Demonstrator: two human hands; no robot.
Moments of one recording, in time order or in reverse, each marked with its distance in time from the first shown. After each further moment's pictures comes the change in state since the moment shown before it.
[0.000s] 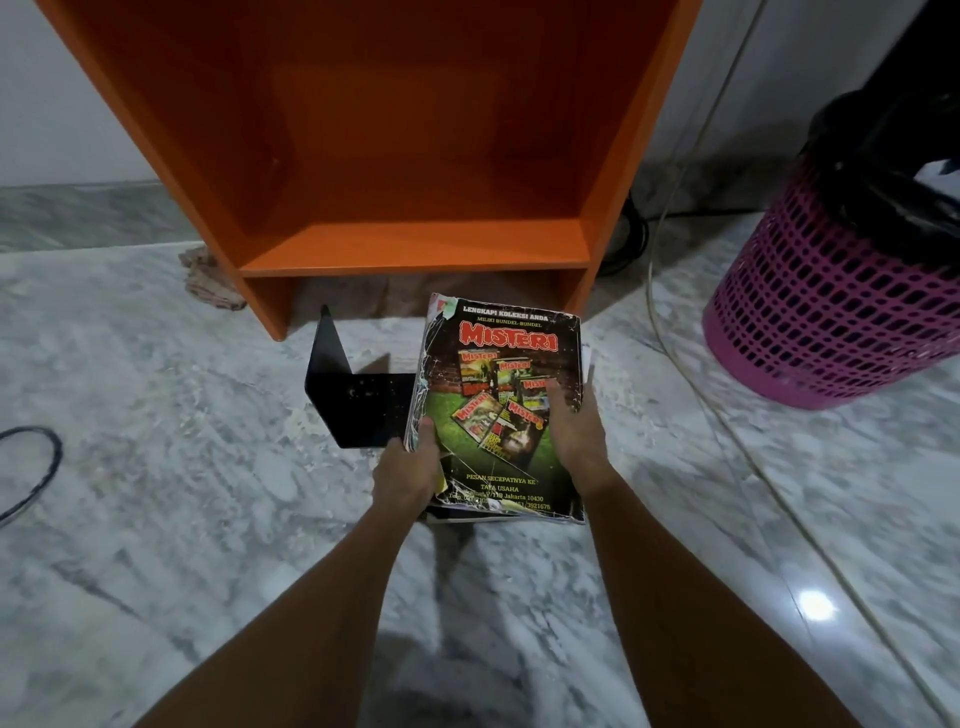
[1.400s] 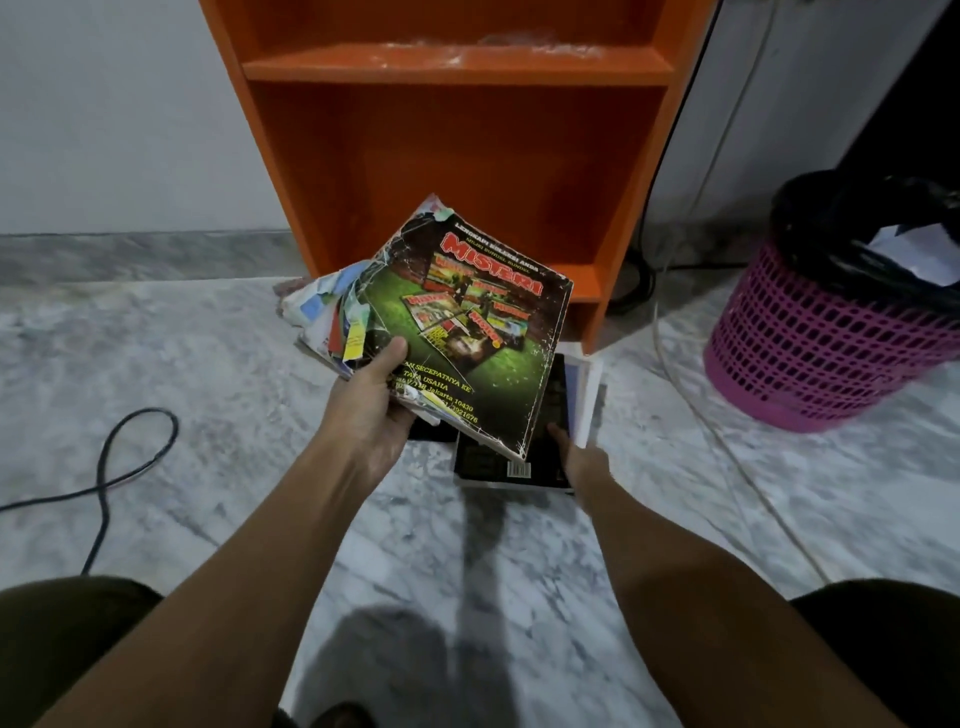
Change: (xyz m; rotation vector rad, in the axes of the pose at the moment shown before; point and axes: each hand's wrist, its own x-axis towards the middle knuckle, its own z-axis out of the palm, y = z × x) left_hand -0.156 0.061 -0.136 -1.139 -0.210 0.178; right_hand -0.062 0.006 -0.016 -0.119 -0.059 0.227
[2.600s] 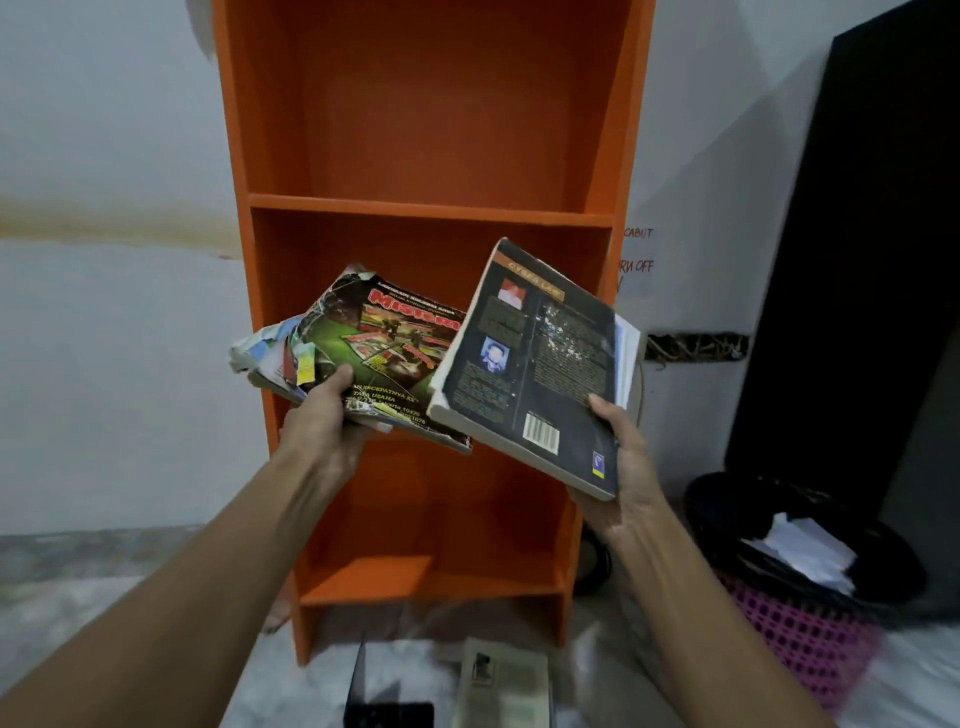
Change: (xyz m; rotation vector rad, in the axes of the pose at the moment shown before) left_hand 0.004 0.233 0.152 -0.172 -0.261 0.339; right_hand -0.221 -0.297 -0.161 1.128 -0.700 -0.734
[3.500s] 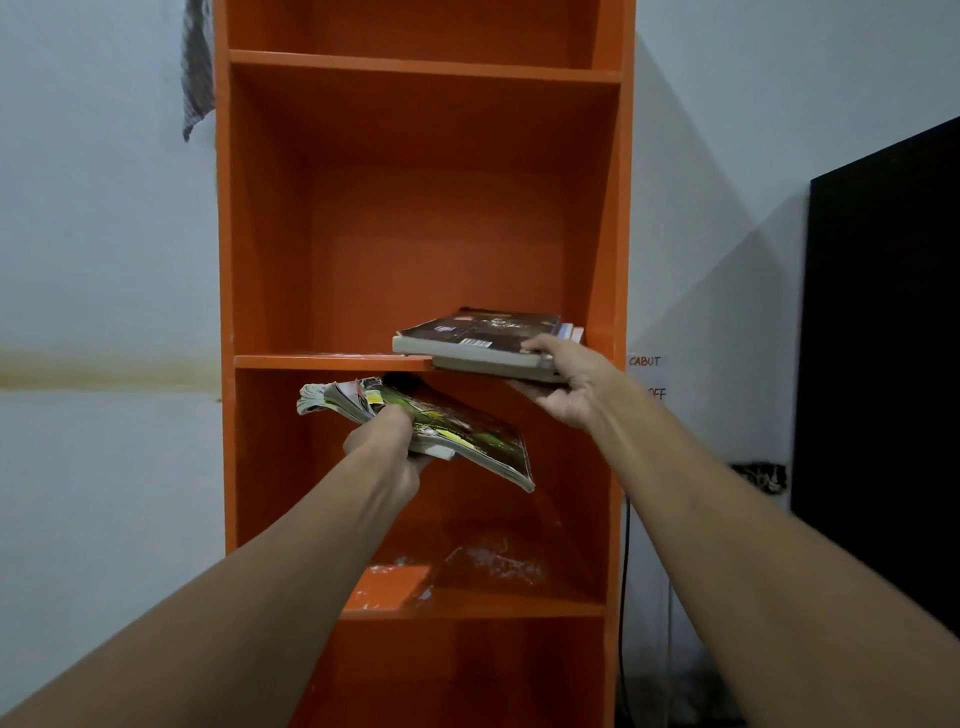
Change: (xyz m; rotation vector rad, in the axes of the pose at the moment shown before) left_hand 0.073 0.033 0.155 0.191 0.095 0.031; right_hand 0.168 -0.141 0.147 -0.278 0.105 0.005
